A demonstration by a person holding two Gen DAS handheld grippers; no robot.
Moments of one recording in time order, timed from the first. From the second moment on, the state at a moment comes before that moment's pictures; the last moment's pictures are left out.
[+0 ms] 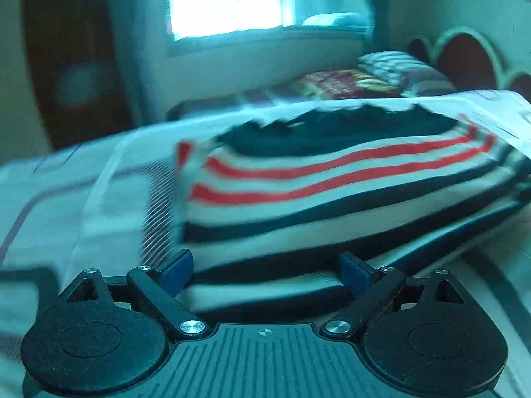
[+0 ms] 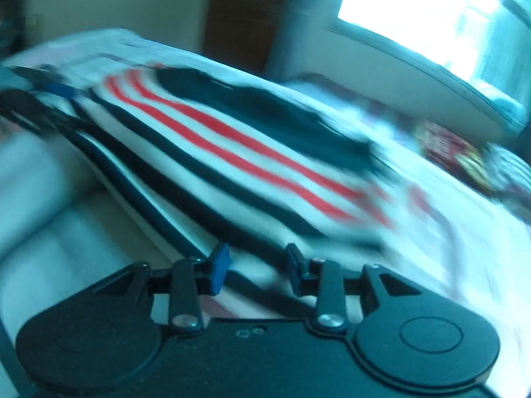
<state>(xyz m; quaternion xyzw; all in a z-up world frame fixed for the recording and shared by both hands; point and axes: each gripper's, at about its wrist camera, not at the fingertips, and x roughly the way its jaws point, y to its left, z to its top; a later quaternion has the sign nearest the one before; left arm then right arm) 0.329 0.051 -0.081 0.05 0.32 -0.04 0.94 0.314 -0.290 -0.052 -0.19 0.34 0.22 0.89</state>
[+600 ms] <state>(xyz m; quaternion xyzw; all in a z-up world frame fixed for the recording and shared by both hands) 0.374 0.015 -0.075 0.01 0.33 -0.07 0.94 0.353 -0.295 -0.050 -0.09 0.35 0.16 0.92</state>
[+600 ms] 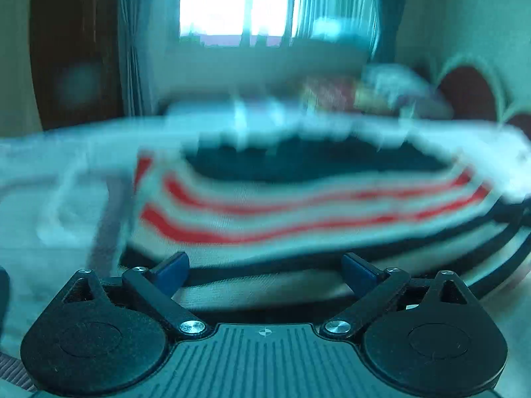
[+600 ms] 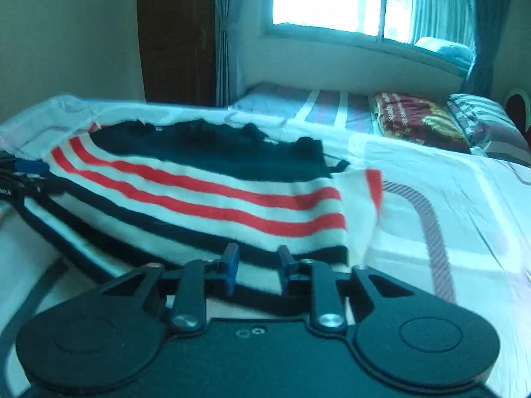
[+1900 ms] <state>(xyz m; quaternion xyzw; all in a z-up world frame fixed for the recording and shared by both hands) 0.278 0.061 -0.057 -0.08 0.35 0.02 0.93 0.296 -0.293 -0.009 0.00 0.35 0.14 0.93</state>
